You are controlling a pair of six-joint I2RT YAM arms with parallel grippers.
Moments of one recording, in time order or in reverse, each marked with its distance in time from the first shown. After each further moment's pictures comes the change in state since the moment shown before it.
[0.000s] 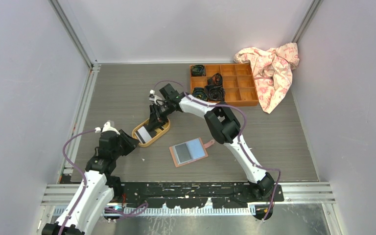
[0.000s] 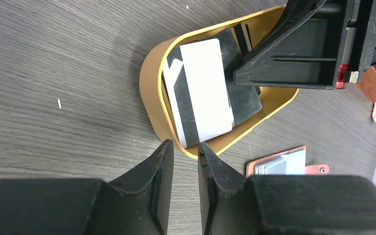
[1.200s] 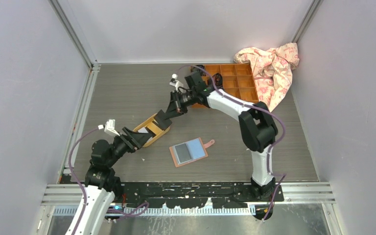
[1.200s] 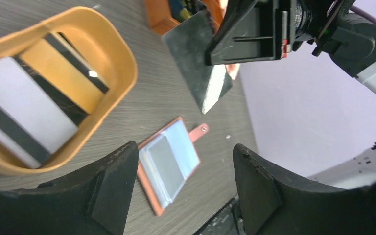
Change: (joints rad) left arm 0.000 -0.297 -0.069 0.205 0.351 -0.105; right arm -0.130 -0.484 -0.441 0.079 0.030 -0.057
